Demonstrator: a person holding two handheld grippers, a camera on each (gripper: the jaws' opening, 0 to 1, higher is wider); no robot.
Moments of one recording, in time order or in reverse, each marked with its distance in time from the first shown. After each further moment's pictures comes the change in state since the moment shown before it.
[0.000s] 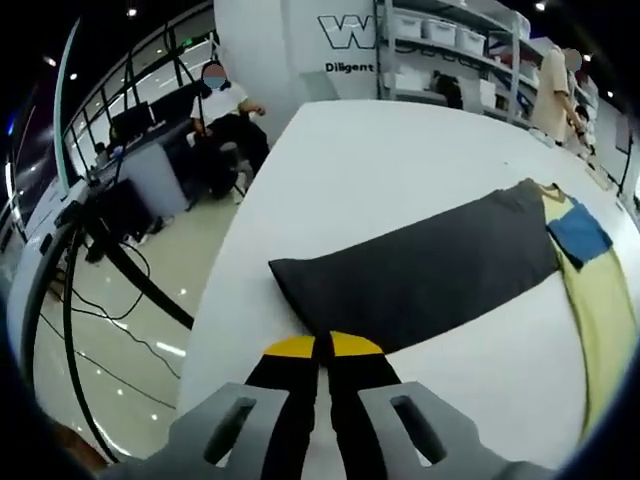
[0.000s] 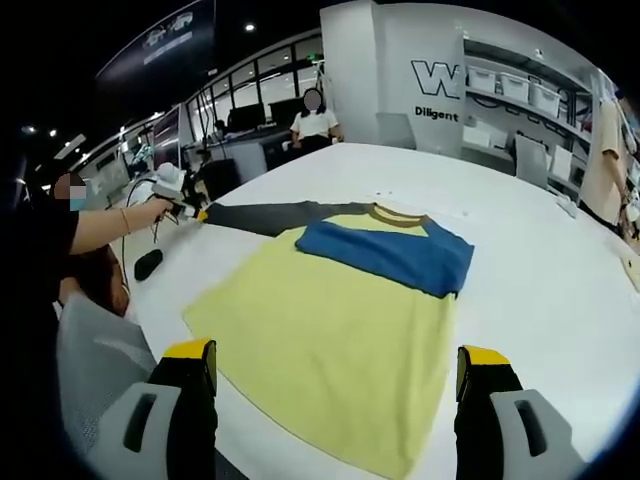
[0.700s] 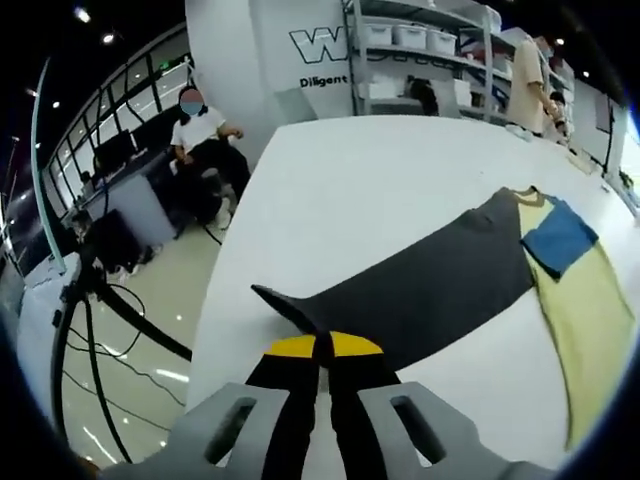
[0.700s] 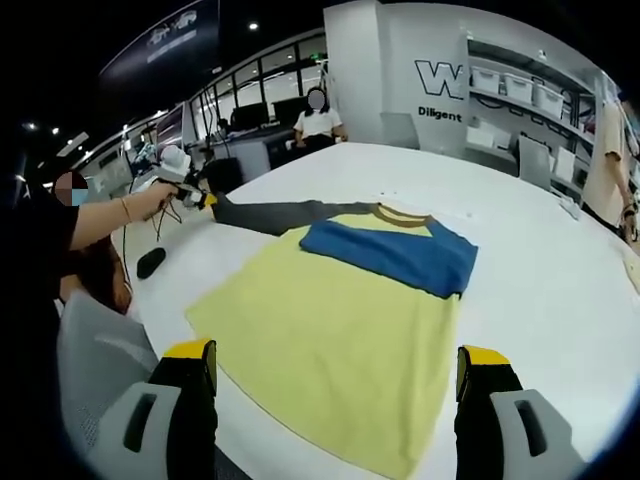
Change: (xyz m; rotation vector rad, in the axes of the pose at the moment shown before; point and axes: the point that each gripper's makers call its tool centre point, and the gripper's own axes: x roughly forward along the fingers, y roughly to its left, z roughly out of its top) left arm -0.017 -0.035 0.049 0.090 -0.072 -0.065; right arm 0.000 0.004 -0.001 -0.009 0.004 0.012
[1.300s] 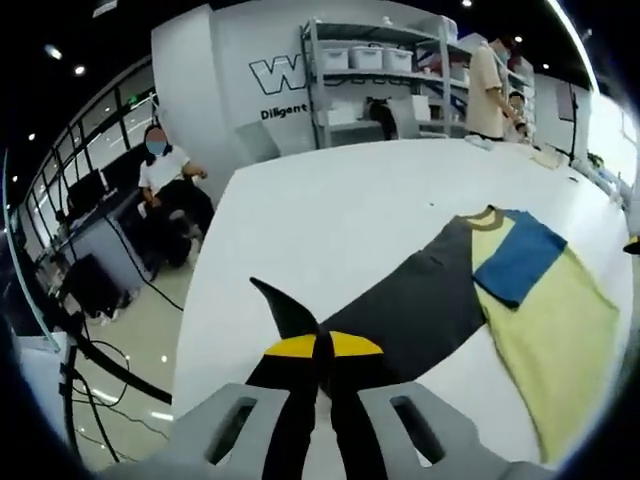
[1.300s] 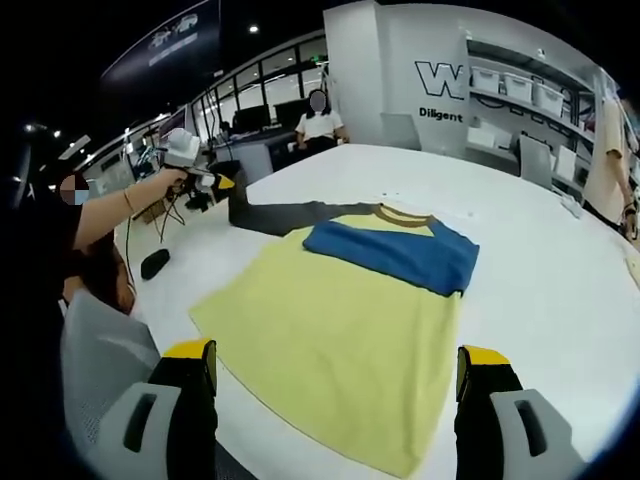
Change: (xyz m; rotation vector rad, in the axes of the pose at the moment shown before) left arm -0.009 -0.055 0.059 0.119 -0.109 -0.119; right arm -0.004 0.002 -0.001 0.007 -0.012 0.013
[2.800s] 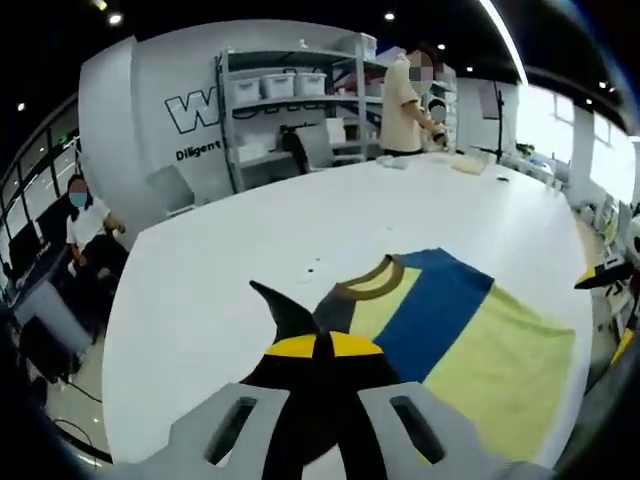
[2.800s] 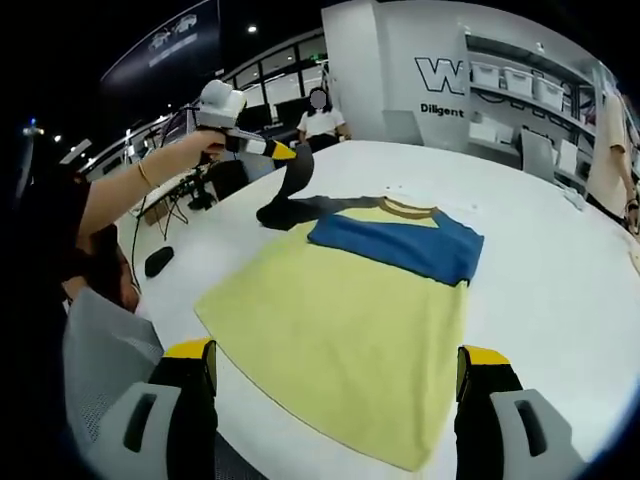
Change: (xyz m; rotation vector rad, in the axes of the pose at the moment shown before) left arm 0.008 -0.179 0.099 0.129 -0.119 -0.317; right arm -0.001 0.011 -0.011 0.018 0.011 0.019
